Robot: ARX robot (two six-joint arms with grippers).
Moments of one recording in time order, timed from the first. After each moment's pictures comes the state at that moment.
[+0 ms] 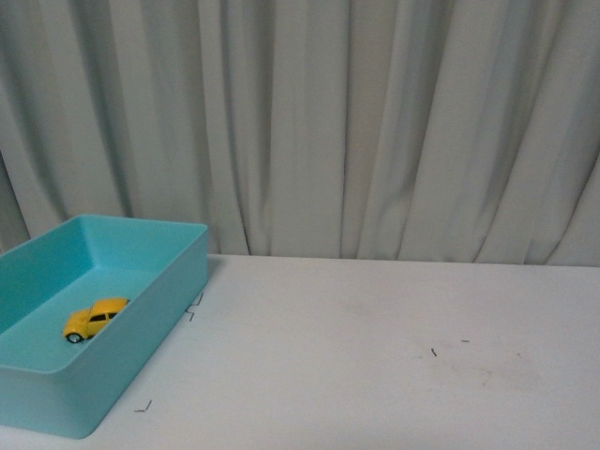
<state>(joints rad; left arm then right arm) 0.00 0.00 0.01 -0.01 0.00 0.00 0.00 0.00 0.01 0.00 0.00 -0.01</state>
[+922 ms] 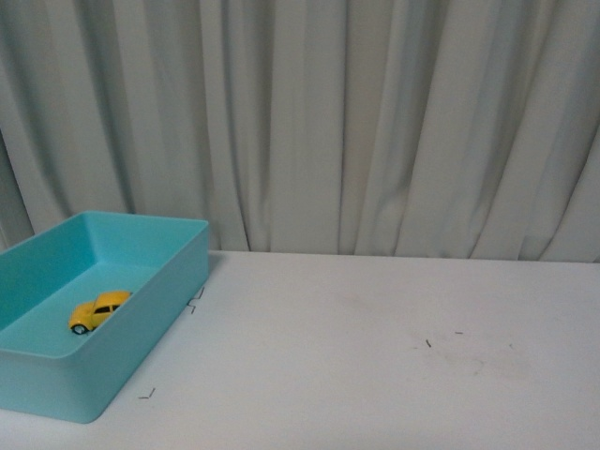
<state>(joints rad) 0.00 0.00 0.01 0.00 0.00 0.00 0.00 0.00 0.01 0.00 0.00 -0.01</state>
